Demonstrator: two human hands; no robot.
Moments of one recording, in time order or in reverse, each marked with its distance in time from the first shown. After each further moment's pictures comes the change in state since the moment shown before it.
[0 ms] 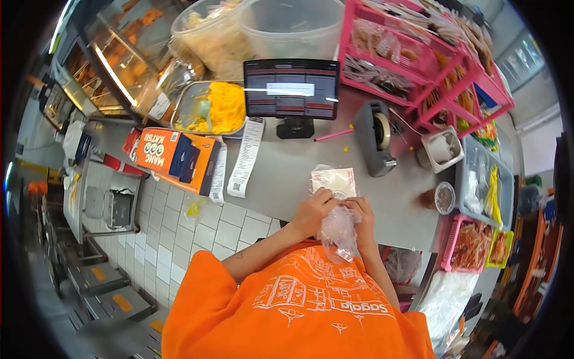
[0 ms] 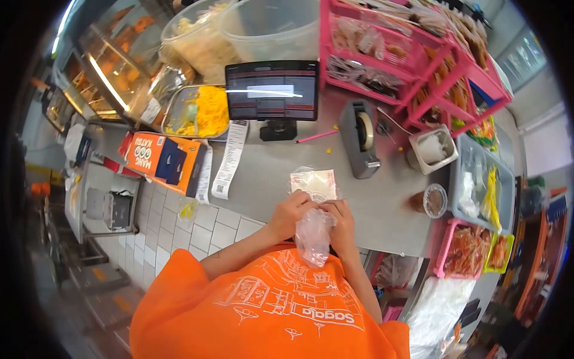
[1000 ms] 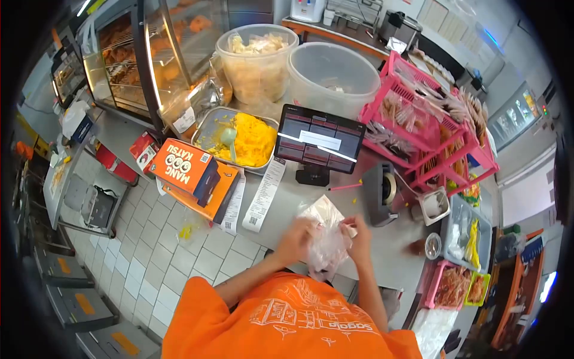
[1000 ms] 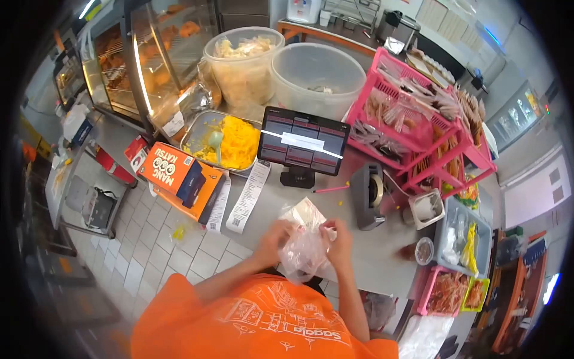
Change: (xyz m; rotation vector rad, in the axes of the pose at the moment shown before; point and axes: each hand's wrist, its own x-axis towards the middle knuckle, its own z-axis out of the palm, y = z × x) left_hand -0.041 -0.044 -0.055 -0.284 0.159 -0.284; right_hand 0.053 -0.021 0.042 0.031 -0.029 0.140
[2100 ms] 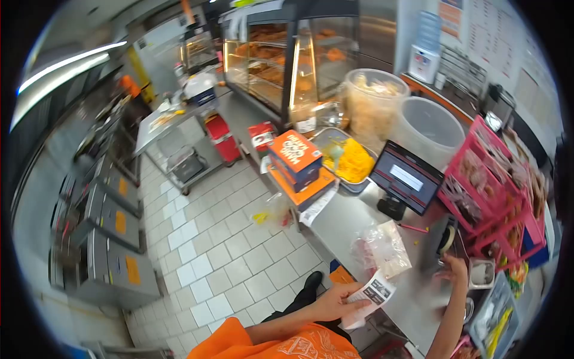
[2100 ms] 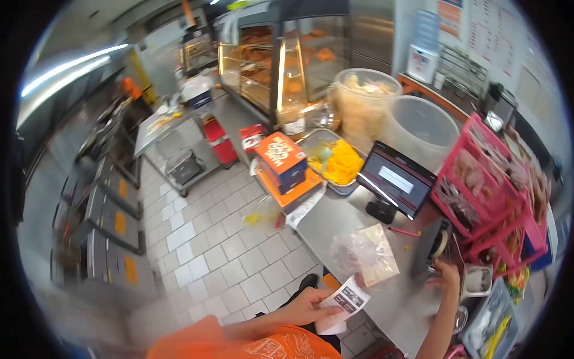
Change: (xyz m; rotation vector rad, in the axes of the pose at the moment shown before) left_hand -0.101 0.146 0.021 -0.750 0.047 -0.251; right_hand 0.103 0.114 -0.149 0.399 -0.318 0.841
